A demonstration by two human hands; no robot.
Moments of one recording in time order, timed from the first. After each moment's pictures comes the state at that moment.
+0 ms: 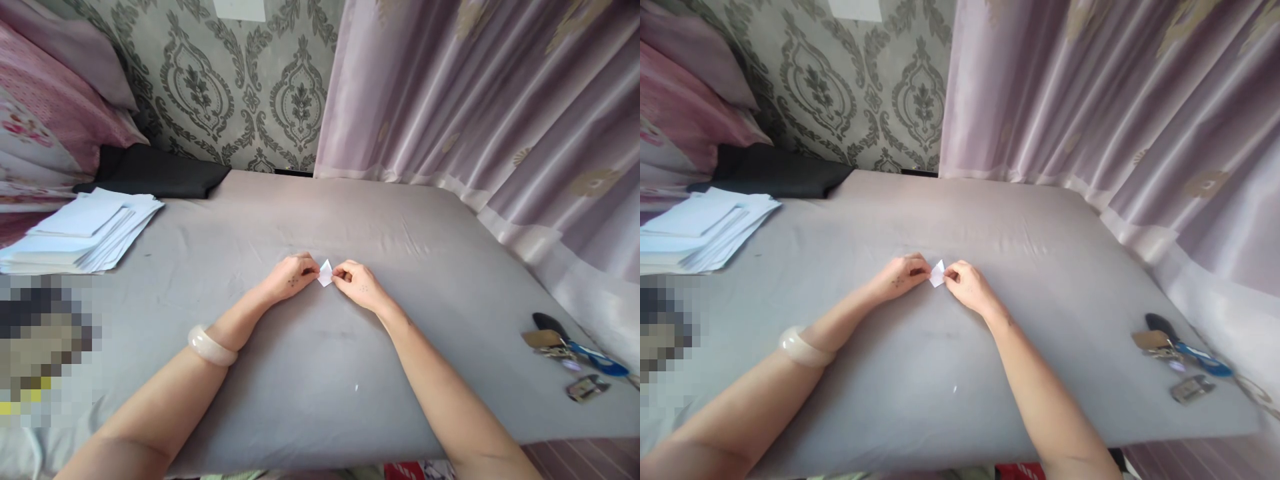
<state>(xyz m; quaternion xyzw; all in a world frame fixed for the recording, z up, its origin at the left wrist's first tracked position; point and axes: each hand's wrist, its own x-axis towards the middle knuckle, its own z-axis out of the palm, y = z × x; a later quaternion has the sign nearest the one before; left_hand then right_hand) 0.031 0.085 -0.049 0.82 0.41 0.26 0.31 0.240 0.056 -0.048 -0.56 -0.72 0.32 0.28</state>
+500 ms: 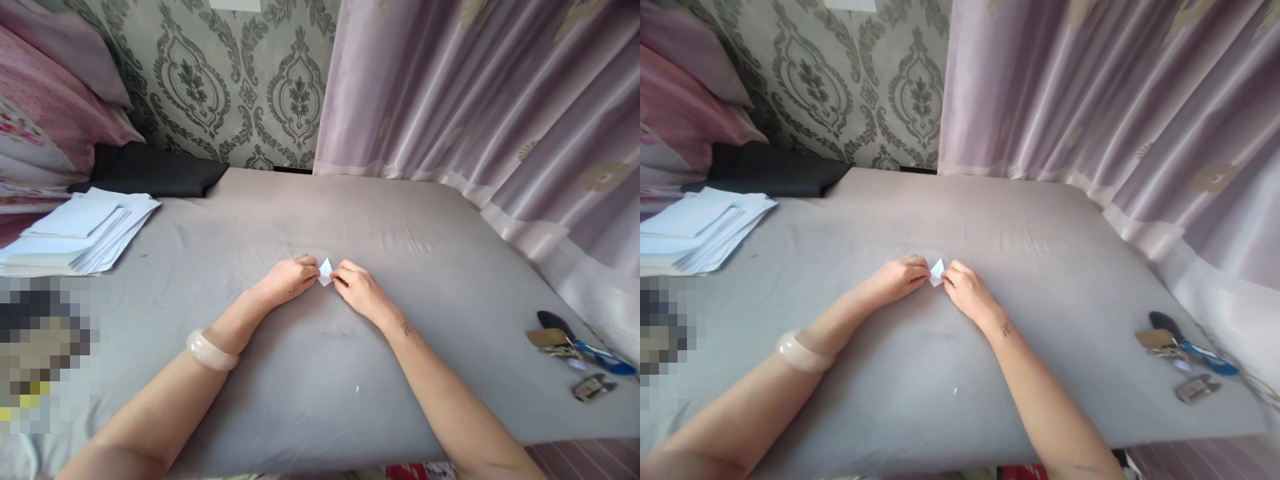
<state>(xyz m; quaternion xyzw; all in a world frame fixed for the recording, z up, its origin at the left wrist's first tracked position) 0.028 0.083 -0.049 0.92 0.32 0.18 0.12 0.239 0.040 -0.039 -0.50 -0.81 0.20 0.23</state>
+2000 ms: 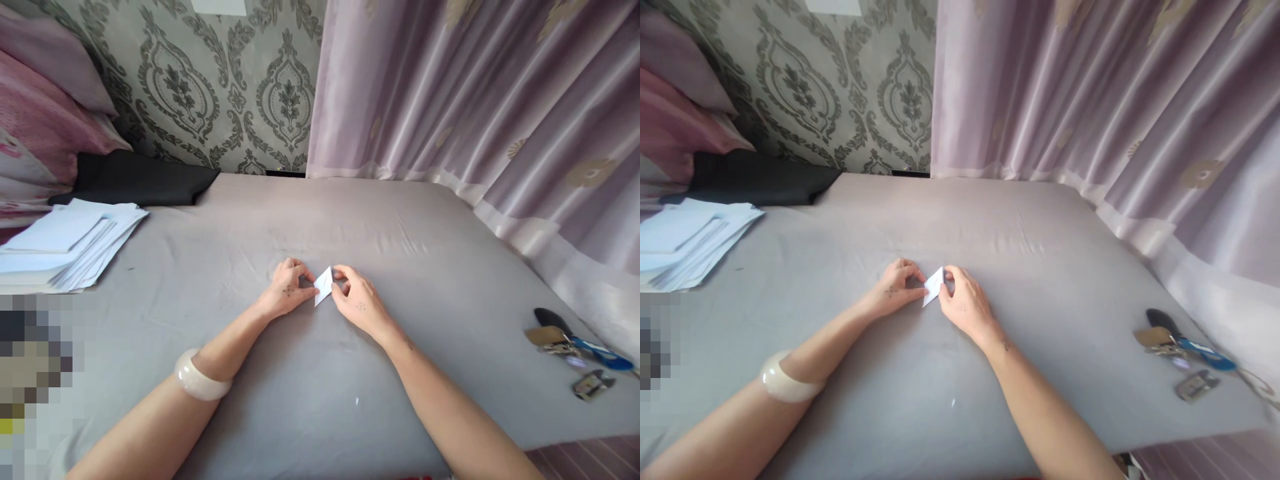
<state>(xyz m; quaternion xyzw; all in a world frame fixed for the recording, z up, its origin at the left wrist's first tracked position) 0.040 0.074 -0.054 0.77 0.52 0.23 0.31 0.227 0.029 -0.039 -0.64 -0.68 0.24 0.28</state>
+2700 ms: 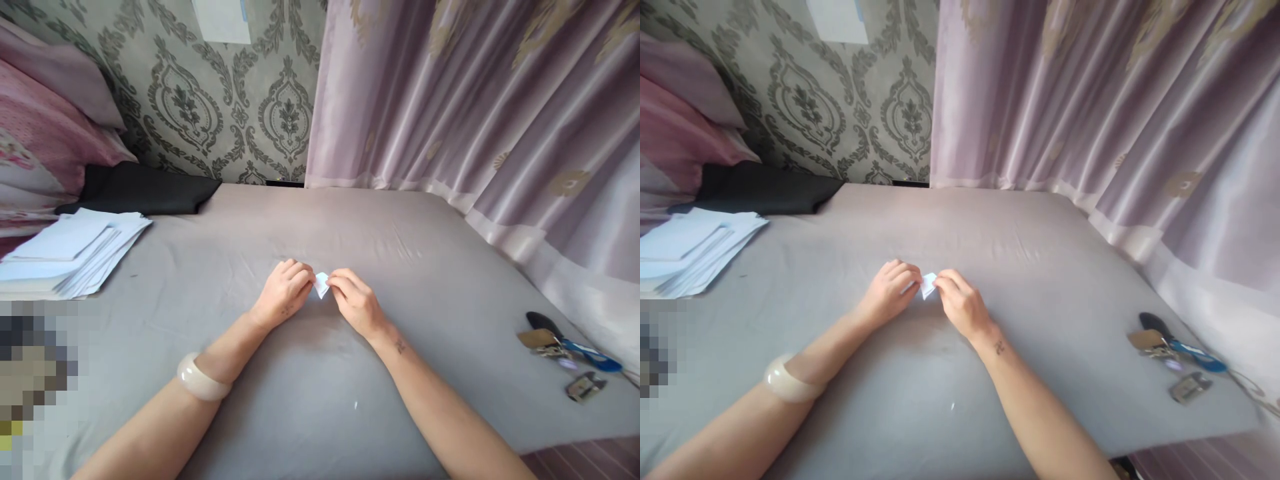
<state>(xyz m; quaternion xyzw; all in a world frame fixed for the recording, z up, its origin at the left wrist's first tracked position) 0.036 0.068 -0.038 0.87 0.35 0.32 0.07 0.231 0.029 -0.038 -0.47 -0.78 0.13 0.40</state>
